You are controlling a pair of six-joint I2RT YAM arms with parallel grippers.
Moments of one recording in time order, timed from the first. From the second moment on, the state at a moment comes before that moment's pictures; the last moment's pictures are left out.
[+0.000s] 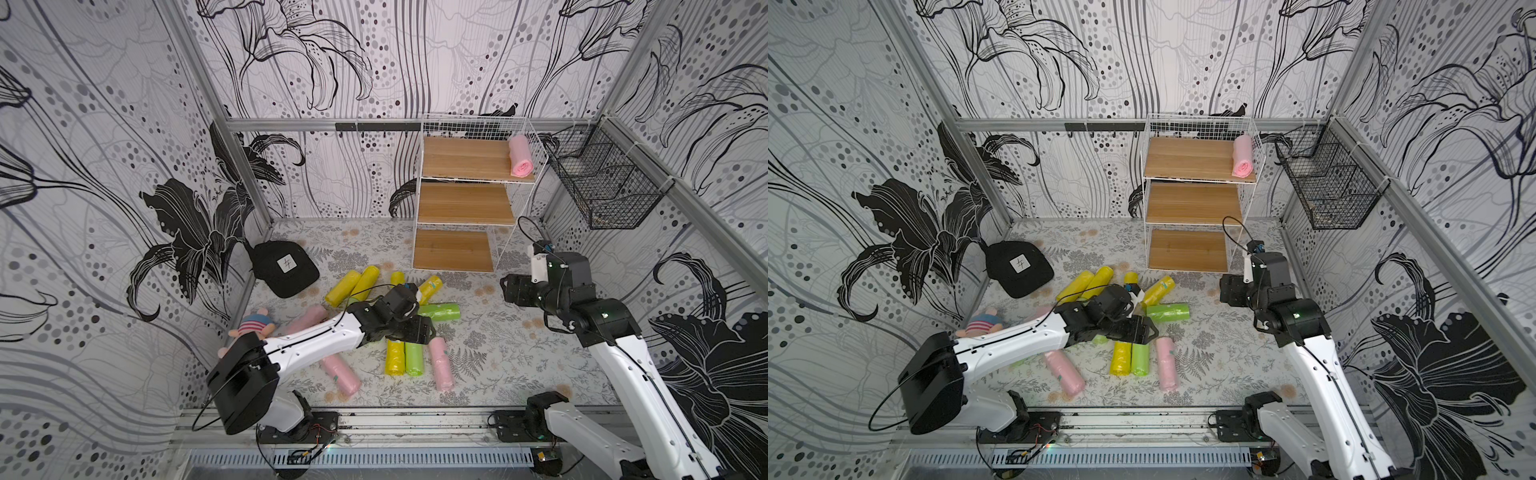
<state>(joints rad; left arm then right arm) -0.92 1.51 1.00 -0.42 0.20 -0.74 0.24 0.92 1.10 -0.92 0.04 0.24</state>
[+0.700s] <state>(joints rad) -1.01 1.85 1.20 -0.43 0.11 -0.97 0.24 0.87 0.97 -0.85 0.01 0.25</state>
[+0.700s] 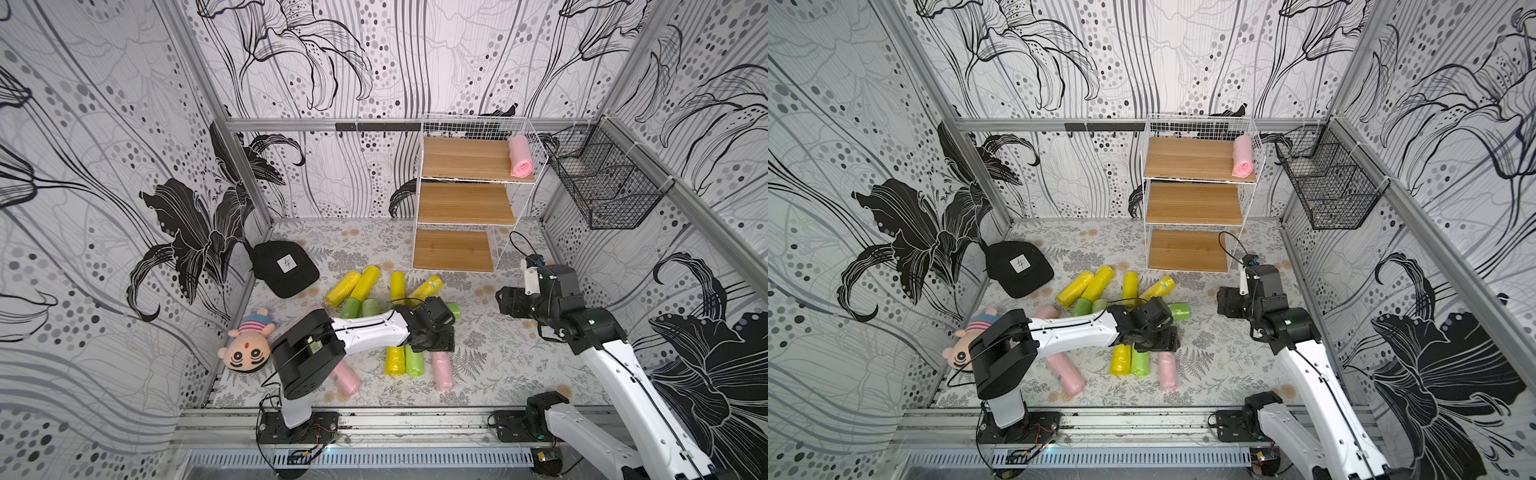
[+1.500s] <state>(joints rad) -0.86 1.58 1.01 -0.15 0.05 -1.11 0.24 0.84 0.94 -0.74 -0.30 0.34</state>
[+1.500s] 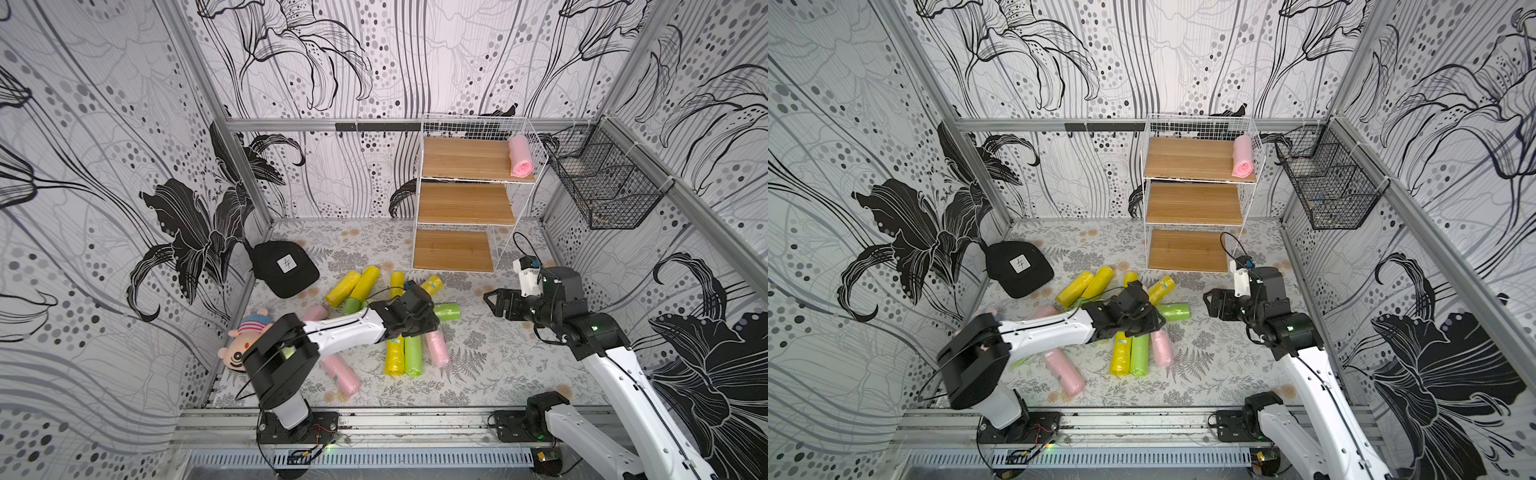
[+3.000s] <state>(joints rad) -0.84 1.35 0.77 0.93 -0.38 -1.29 0.55 1.03 0.73 0.47 -0.42 1.08</state>
